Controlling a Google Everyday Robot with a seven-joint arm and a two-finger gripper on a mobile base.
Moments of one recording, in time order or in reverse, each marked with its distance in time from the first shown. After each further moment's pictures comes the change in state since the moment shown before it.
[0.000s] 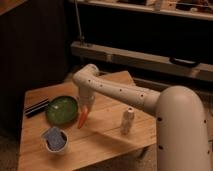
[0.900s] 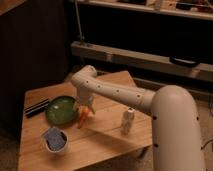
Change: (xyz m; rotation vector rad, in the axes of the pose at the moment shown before) arm 0.004 -0.010 0.016 0.001 -0.002 -0.016
